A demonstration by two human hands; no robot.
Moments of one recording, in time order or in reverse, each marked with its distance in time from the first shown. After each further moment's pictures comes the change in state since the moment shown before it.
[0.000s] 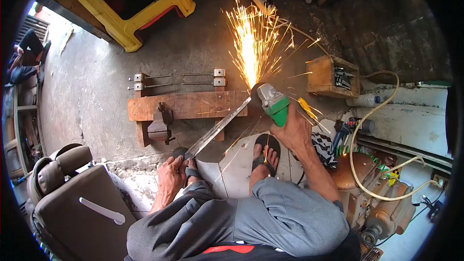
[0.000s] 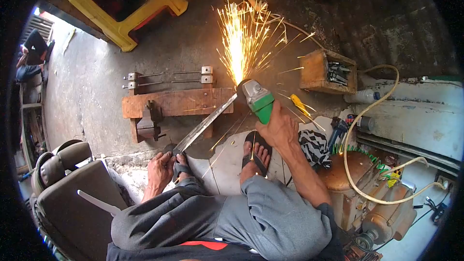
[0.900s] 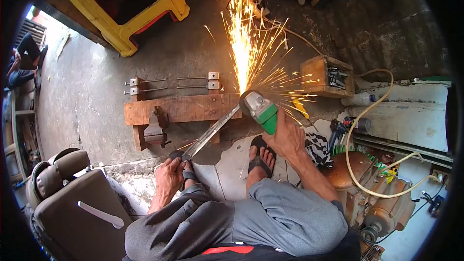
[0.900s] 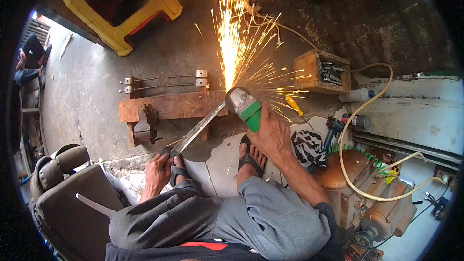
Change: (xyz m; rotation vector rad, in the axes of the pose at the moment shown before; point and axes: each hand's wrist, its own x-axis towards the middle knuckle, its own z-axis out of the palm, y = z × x) left_hand 0.004 -0.001 0.004 -0.004 -0.007 0.013; right_hand -0.014 -0.008 0.000 -0.075 -0.006 -0.087
